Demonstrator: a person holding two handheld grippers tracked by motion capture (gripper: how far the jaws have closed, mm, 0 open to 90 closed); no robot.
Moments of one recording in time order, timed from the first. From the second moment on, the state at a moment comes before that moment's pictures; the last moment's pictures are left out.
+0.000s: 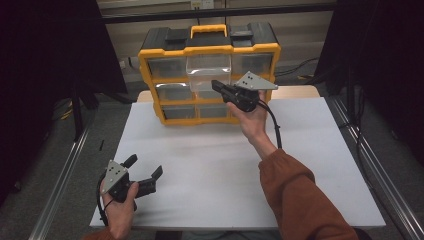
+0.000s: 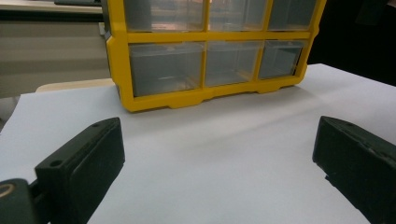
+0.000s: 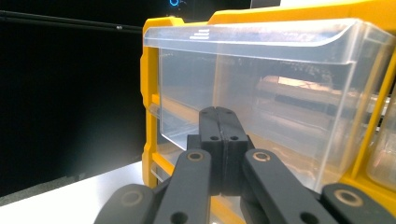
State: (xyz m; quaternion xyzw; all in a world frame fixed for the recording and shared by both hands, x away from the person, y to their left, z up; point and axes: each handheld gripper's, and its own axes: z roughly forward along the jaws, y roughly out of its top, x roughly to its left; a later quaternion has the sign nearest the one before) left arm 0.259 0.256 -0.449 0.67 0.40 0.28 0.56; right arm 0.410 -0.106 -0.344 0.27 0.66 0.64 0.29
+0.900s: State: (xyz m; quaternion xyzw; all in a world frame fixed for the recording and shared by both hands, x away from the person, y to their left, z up) left arm 0.258 0.257 -0.449 0.67 0.40 0.28 0.56; right arm 0.421 -0.105 -0.345 0.27 0.66 0.64 0.29
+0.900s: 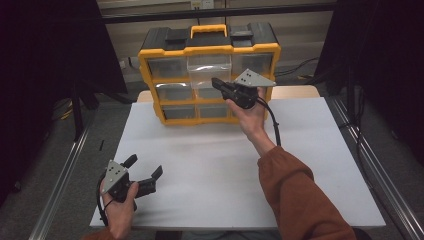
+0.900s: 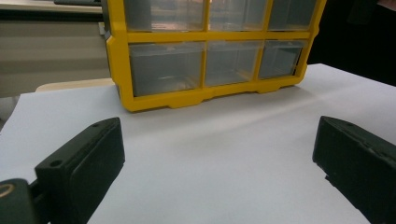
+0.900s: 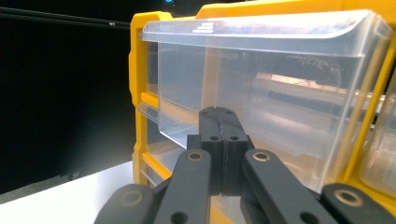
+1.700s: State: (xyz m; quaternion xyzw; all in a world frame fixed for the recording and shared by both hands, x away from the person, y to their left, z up) left arm 0.259 0.256 -0.450 0.67 0.40 0.28 0.56; right arm 0.432 -0.103 -0.349 0.29 0.65 0.64 0.30
